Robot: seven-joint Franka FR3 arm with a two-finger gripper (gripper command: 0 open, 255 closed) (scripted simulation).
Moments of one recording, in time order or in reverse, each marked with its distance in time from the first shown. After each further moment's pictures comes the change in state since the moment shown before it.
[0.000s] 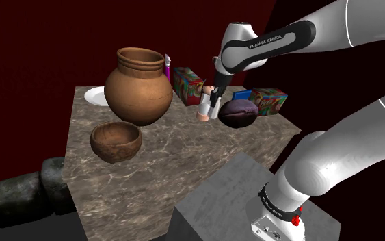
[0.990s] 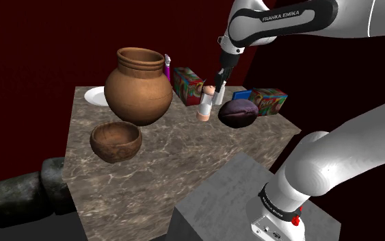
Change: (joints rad) arm 0.006 -0.072 0.018 0.149 0.014 -0.221 -0.014
